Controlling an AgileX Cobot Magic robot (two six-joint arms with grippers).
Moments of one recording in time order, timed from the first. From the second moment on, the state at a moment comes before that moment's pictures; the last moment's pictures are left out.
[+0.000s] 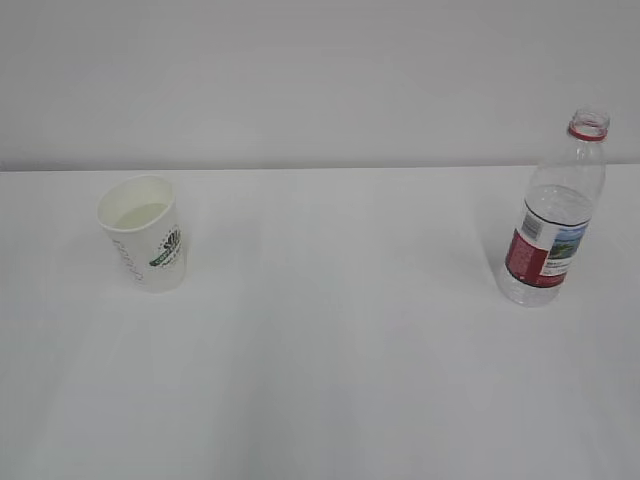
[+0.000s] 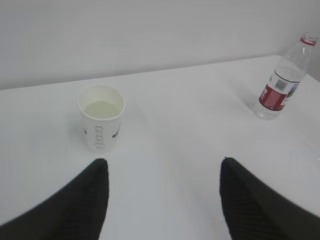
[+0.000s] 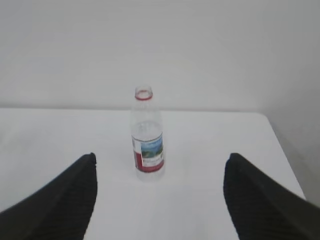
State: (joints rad) left arm -0.38 0.29 -0.59 -0.14 0.74 -0.05; right arm 0.12 0.09 -0.77 -0.06 1.03 0.03
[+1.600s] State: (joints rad) left arm -0.38 0.00 -0.54 0.00 1.14 -0.05; right arm 0.12 -0.02 -0.52 -0.04 1.20 0.00
